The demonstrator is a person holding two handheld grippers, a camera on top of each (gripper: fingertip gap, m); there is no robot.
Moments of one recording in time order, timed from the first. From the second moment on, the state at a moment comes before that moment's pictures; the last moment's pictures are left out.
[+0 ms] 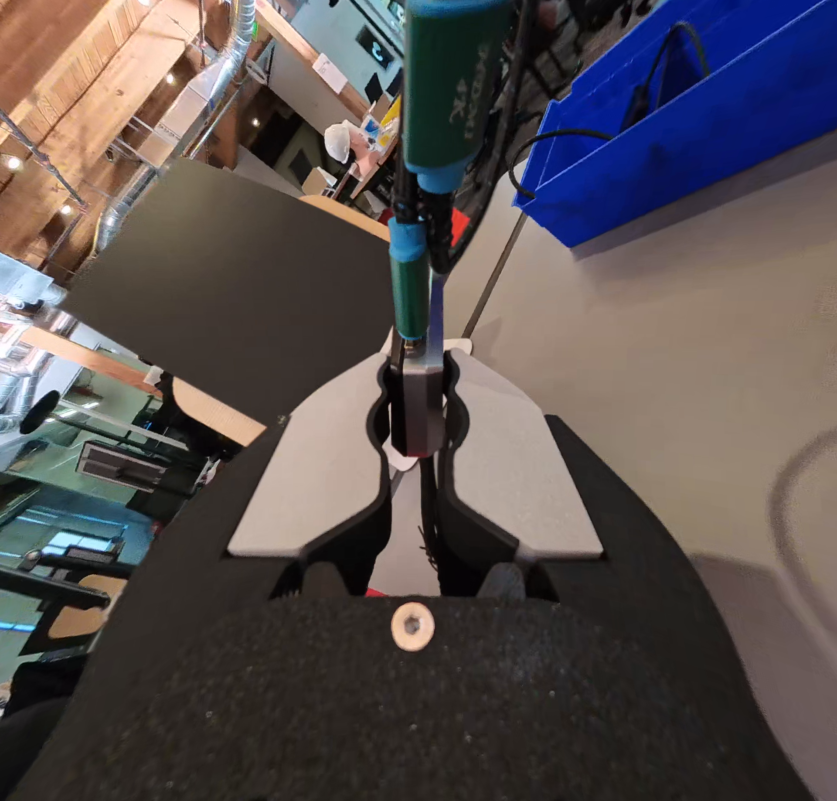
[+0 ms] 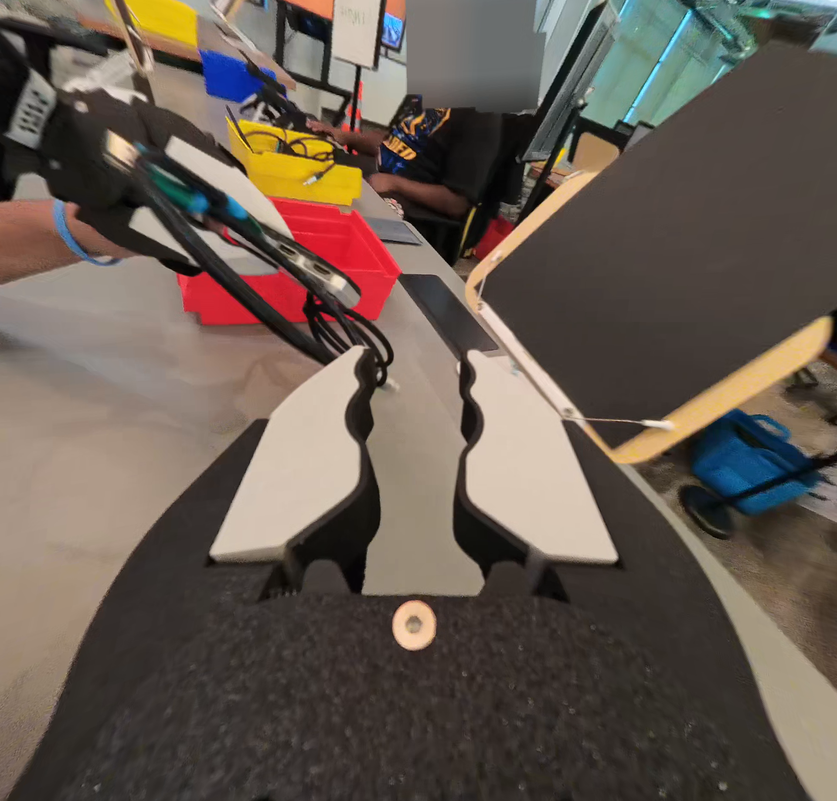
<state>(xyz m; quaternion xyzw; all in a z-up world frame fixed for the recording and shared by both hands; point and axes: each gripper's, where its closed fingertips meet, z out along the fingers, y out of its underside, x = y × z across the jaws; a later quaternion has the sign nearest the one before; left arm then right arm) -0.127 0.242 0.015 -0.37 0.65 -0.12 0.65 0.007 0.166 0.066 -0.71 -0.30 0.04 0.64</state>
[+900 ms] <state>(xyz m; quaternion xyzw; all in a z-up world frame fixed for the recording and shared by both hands) -0.099 0.166 -0.016 -0.31 0.73 -0.29 0.53 -0.101 0.152 0.011 -0.64 -0.64 0.01 0.42</state>
